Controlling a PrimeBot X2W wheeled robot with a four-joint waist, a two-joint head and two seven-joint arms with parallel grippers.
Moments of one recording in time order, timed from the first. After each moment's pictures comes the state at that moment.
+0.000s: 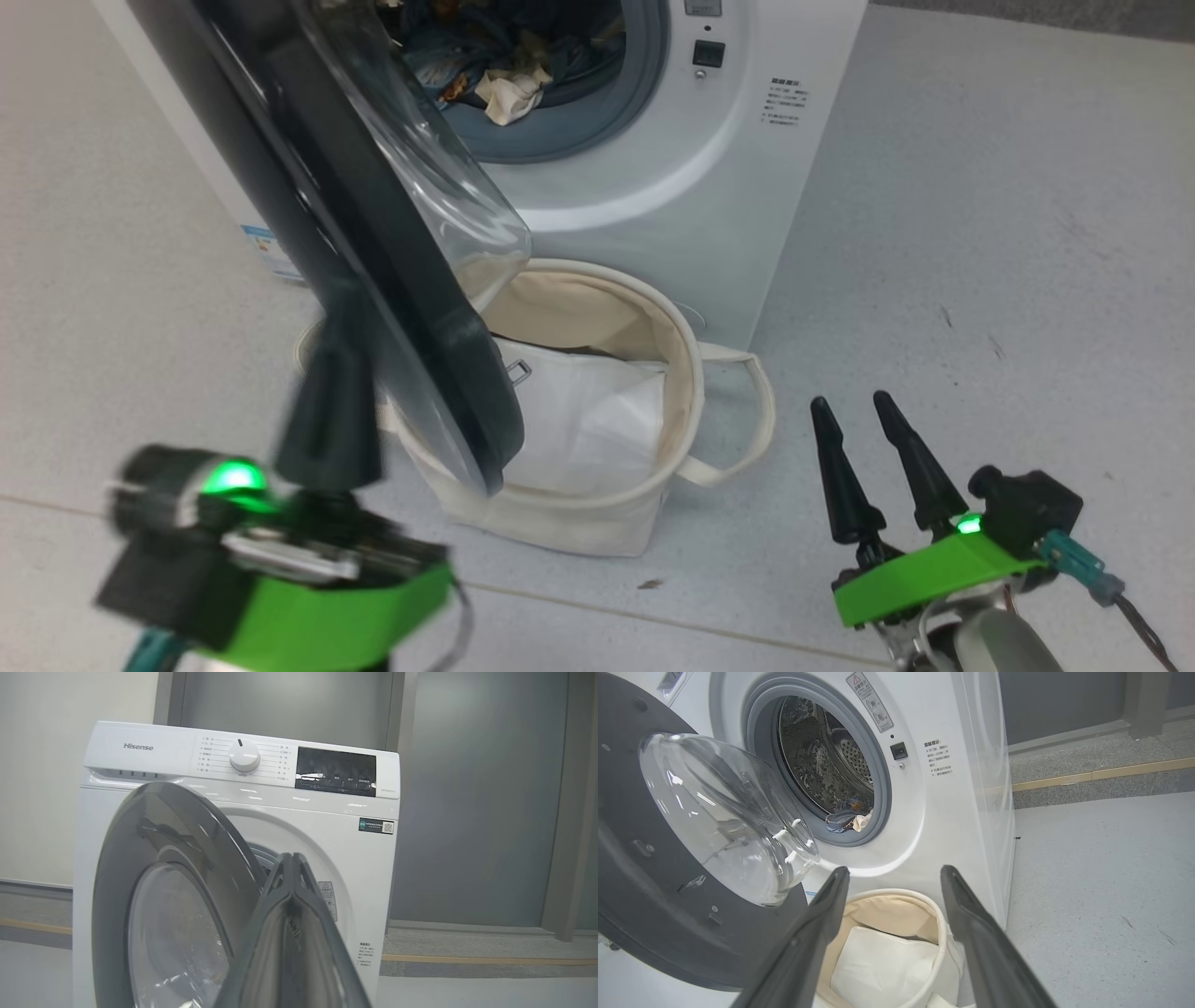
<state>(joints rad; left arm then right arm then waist) -0.17 0.08 -0.15 -0.30 -0.18 0.01 -0.26 -0.13 -0.06 0.18 0.20 0.37 0.13 -0.25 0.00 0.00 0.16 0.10</state>
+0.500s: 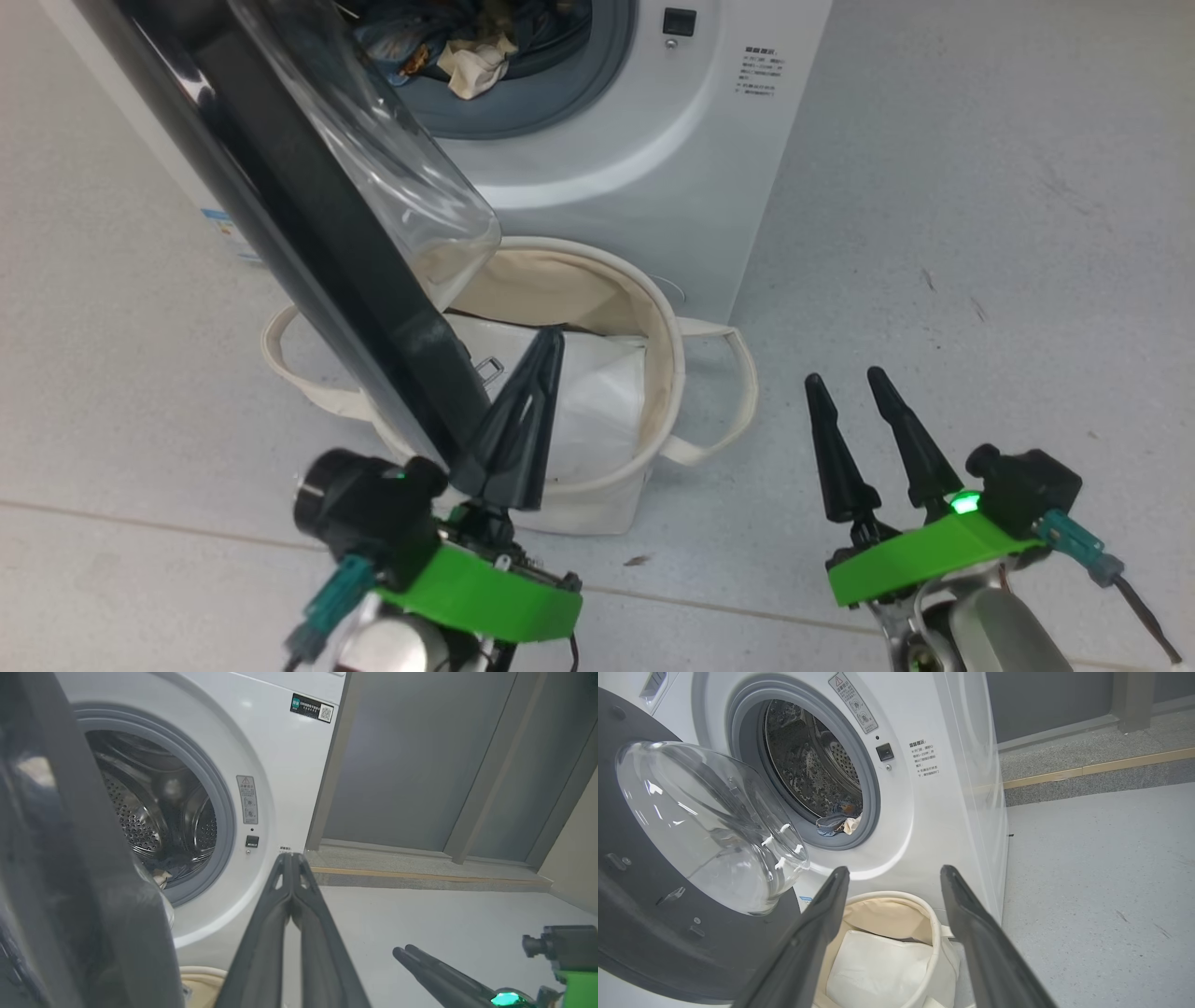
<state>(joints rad) -0.24 0.06 -0.42 -0.16 -0.25 0.02 -0.13 -0.17 -0.06 0.20 0.20 0.39 0.13 -0.25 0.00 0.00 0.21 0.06</state>
